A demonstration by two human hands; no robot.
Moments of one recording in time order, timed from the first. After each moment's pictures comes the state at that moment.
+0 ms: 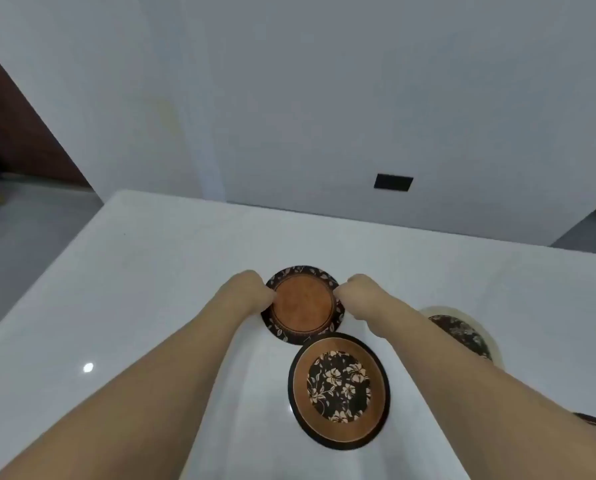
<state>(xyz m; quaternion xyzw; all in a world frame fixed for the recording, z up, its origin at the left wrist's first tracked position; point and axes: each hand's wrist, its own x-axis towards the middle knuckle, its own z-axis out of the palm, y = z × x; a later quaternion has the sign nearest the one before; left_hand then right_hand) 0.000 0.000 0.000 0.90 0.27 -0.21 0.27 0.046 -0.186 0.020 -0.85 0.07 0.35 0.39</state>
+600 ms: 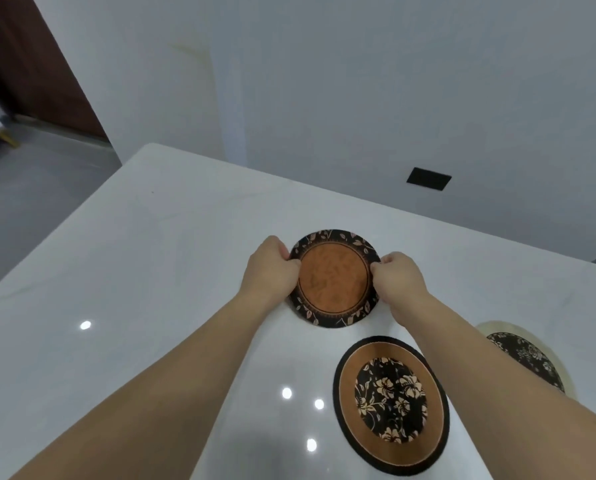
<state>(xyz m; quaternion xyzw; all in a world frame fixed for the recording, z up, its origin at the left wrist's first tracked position) -0.001 0.045 -0.053 0.82 0.30 0.03 0.49 0.071 -0.132 -0.031 -0.90 0.07 0.16 0.39</state>
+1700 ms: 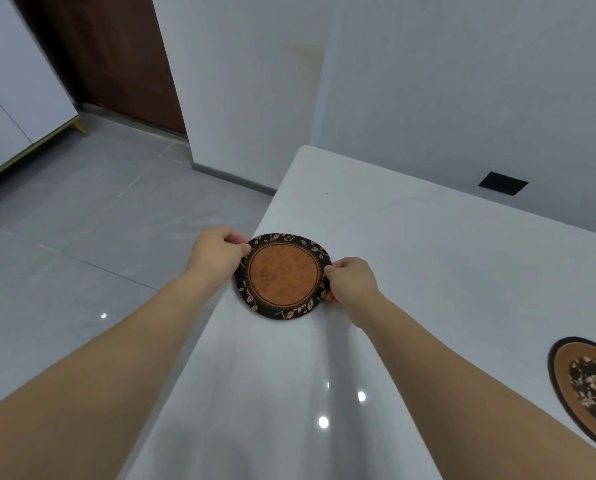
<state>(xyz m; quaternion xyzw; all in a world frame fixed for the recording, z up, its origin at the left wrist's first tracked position) -0.180 0.418 -0.065 0.76 0.38 0.07 0.52 -0.114 0.214 -0.051 -0.85 0.05 0.25 0.45</state>
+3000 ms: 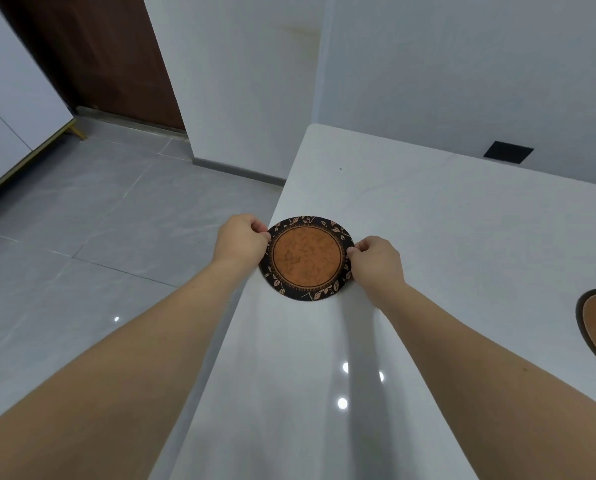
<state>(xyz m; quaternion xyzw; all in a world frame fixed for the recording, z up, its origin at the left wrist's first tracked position) -0.191 0.416 -0.073 0.83 0.34 0.06 0.44 -0.133 0.212 -0.072 -0.91 0.01 0.13 0.39</state>
